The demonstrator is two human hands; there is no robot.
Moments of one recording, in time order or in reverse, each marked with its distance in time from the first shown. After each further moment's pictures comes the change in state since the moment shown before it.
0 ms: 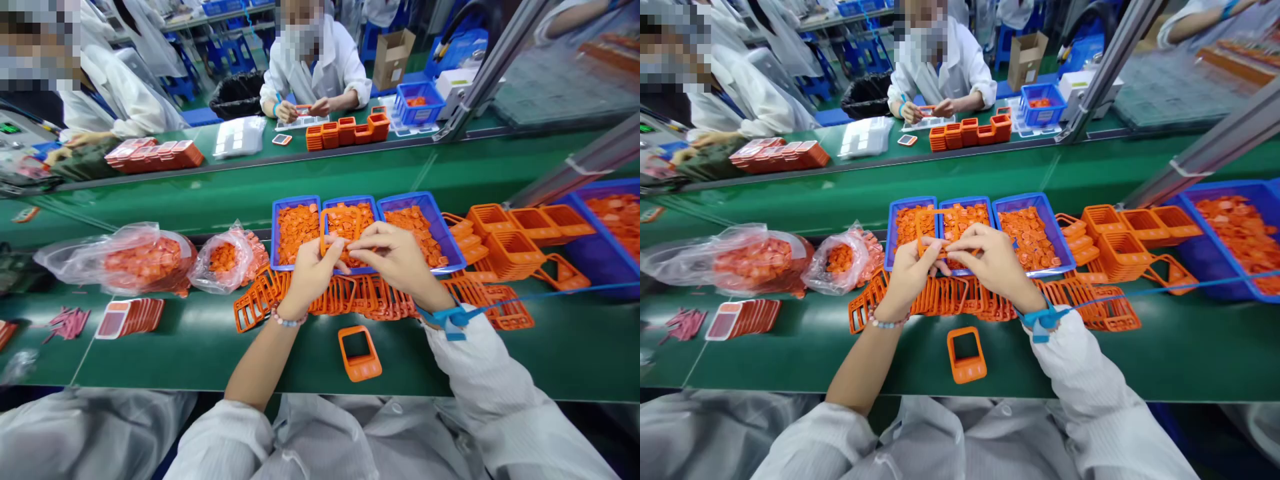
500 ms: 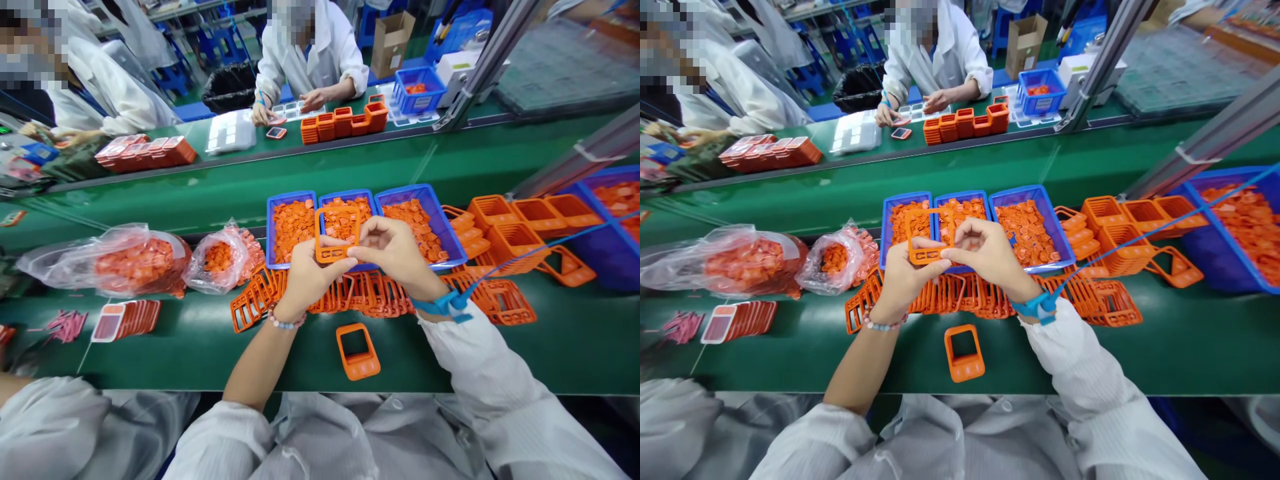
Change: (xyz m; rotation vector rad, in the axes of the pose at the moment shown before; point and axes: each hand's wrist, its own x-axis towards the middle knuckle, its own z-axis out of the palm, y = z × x) left_hand -0.007 0.005 0.006 0.013 0.012 0.000; right_hand 0.006 0.011 0.005 0.380 0.012 0.243
